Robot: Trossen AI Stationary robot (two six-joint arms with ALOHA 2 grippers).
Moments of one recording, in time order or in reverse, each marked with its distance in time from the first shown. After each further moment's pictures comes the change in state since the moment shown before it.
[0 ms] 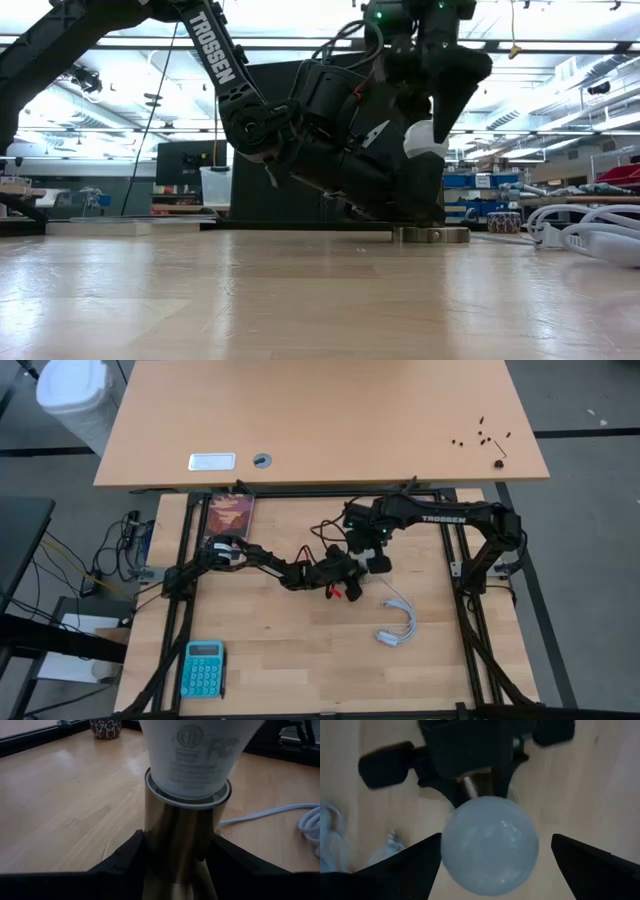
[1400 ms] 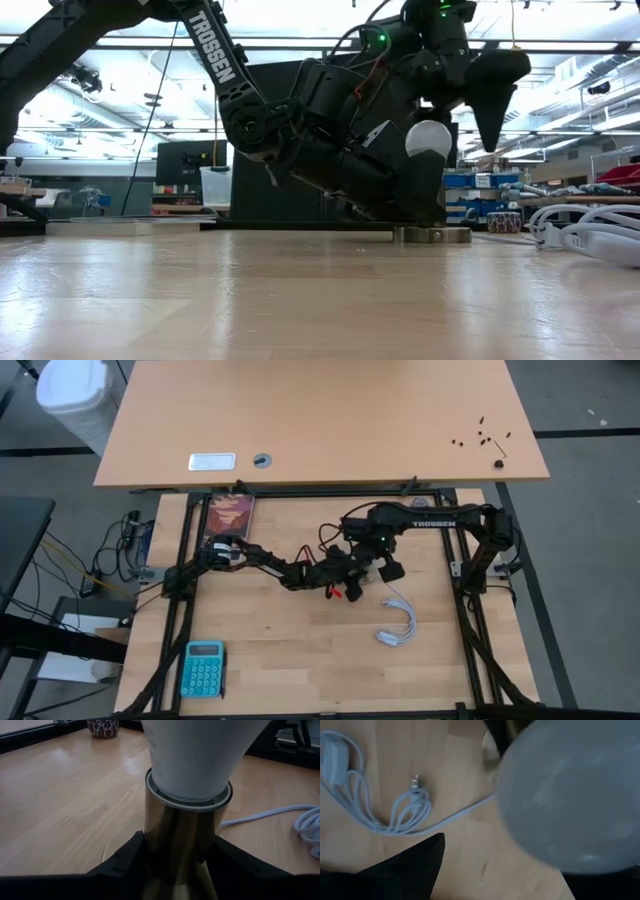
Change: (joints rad) left arm 0.003 -0.001 0.002 -0.013 0.012 -0.018; right arm 0.043 0.064 -0.010 -0.213 -0.008 -0.030
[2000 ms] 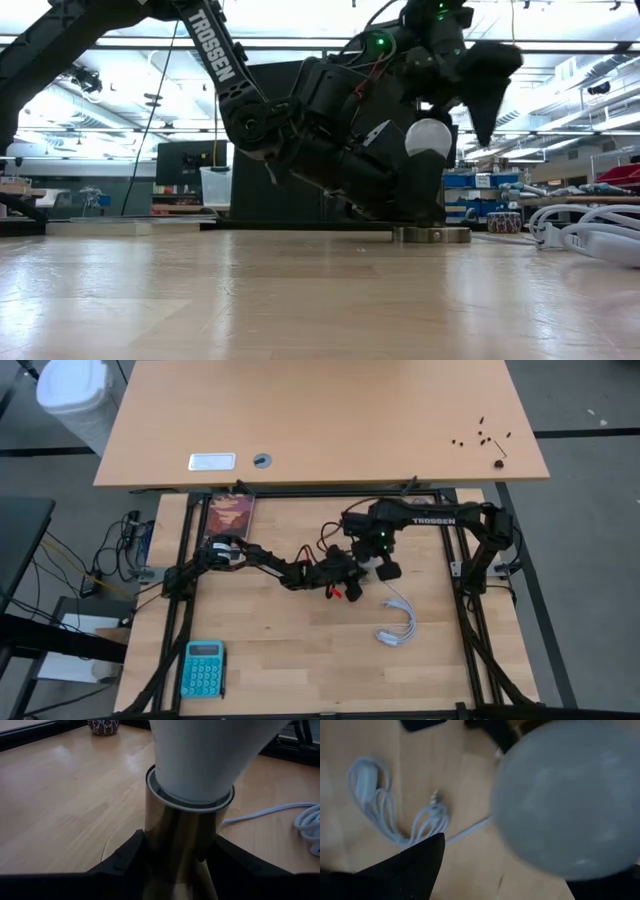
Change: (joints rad) left arm 0.002 -0.001 0.001 -0.023 -0.006 -0.006; right arm -0.023 0.000 0.000 0.023 -0.118 0.027
